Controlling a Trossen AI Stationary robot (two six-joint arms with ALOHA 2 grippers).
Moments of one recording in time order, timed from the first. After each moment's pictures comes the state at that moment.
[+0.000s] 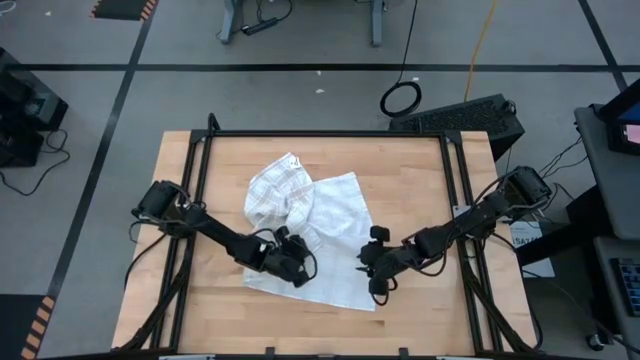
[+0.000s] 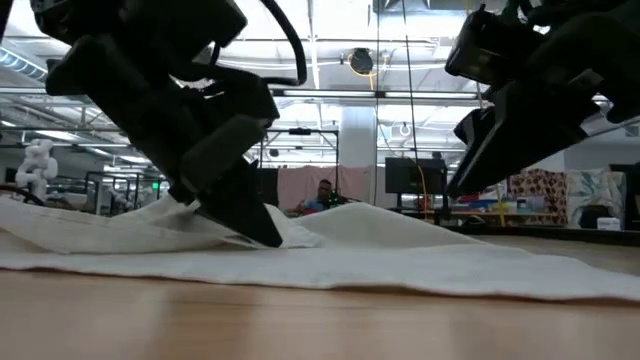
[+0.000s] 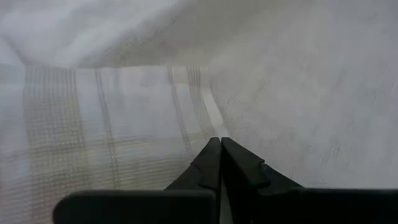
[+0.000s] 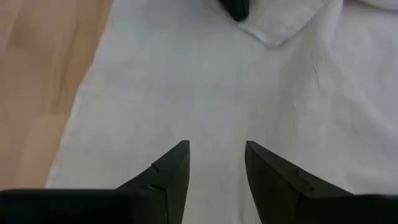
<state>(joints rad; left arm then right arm) -0.39 1.86 0.84 0.11 -0.49 -0.65 0.45 1.56 0.73 -0.05 0.31 0.45</state>
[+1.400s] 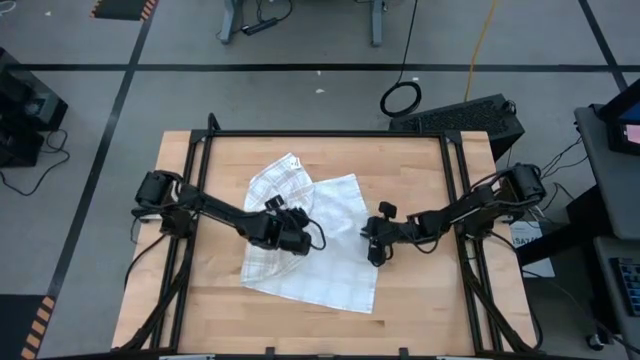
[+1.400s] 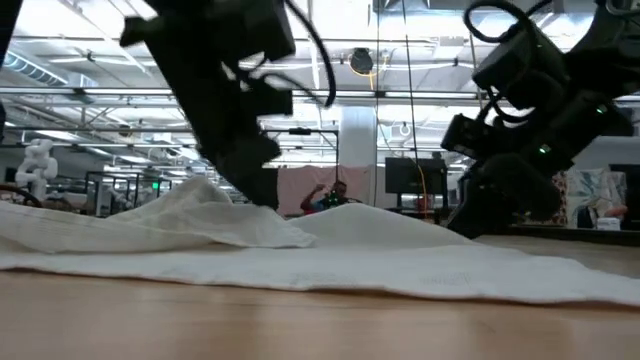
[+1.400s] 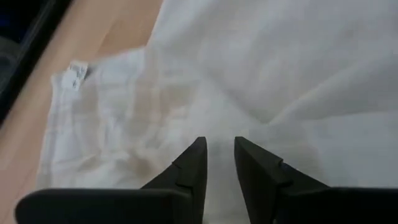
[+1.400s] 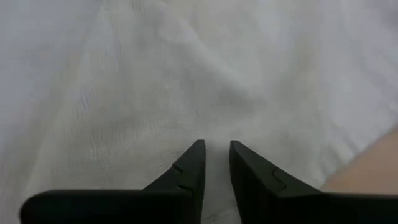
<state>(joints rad) -0.21 1.79 1.05 -0.53 -0.64 -0.54 0.19 1.58 0.44 0.32 0.34 0.34</state>
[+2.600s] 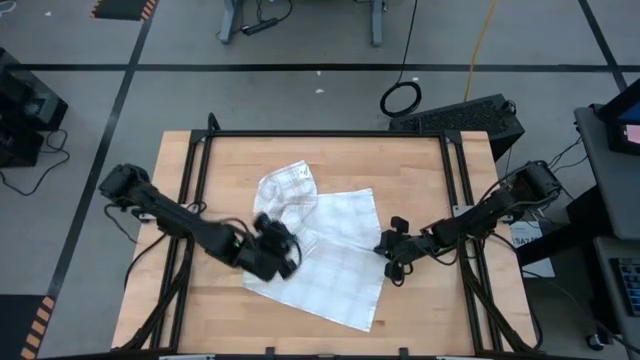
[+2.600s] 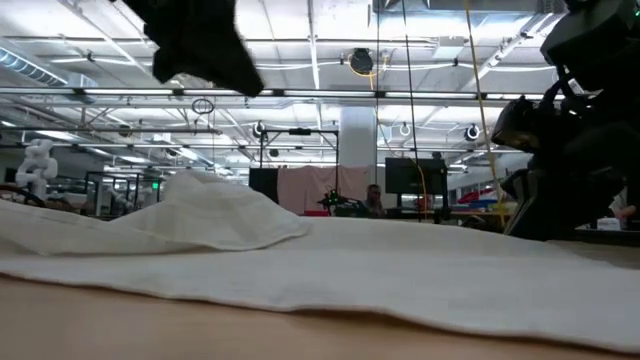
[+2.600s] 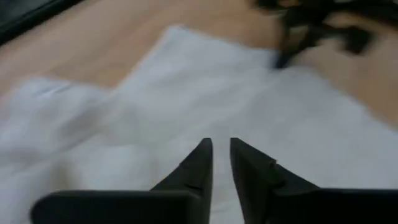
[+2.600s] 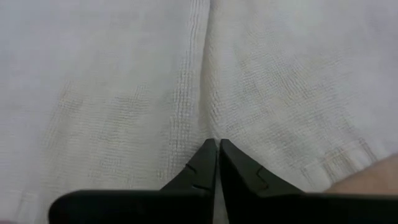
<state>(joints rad) -0.47 1.52 1.01 -0.38 -0.69 -0.79 0.40 1.44 0.36 0.19 0.33 0.54</state>
